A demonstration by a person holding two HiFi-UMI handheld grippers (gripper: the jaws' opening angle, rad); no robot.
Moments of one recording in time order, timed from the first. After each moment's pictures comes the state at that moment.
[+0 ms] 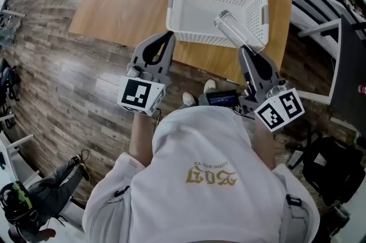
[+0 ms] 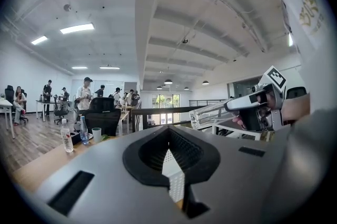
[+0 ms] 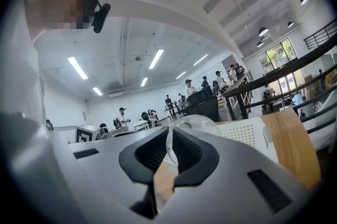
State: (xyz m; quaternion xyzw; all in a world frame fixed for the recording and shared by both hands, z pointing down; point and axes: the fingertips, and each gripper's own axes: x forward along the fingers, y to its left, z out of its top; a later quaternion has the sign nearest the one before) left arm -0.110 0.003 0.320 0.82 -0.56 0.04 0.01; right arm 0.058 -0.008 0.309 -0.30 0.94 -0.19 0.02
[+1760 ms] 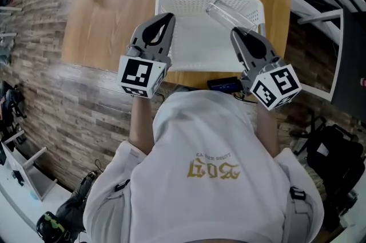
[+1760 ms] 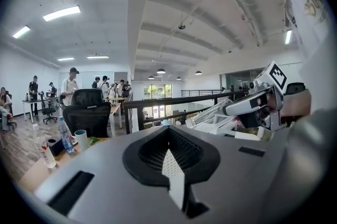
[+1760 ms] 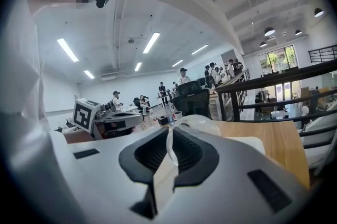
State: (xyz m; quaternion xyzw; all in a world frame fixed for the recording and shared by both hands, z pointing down) left arm -0.119 -0.156 0.332 0.85 -0.52 0.10 0.03; right arm 0.029 -0.146 0.340 -0.32 0.93 -0.16 -0.07
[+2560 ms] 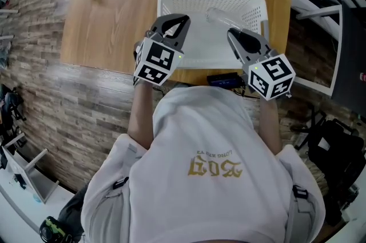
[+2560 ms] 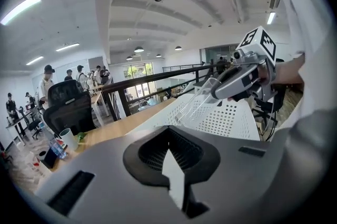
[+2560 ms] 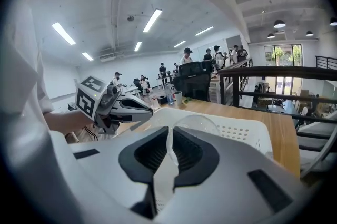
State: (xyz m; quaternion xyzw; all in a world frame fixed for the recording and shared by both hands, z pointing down) left arm -0.091 -0.162 0.399 0.87 -0.42 0.26 0.03; right arm 0.018 -0.141 0.389 -0.31 0.92 -0.17 -0.19
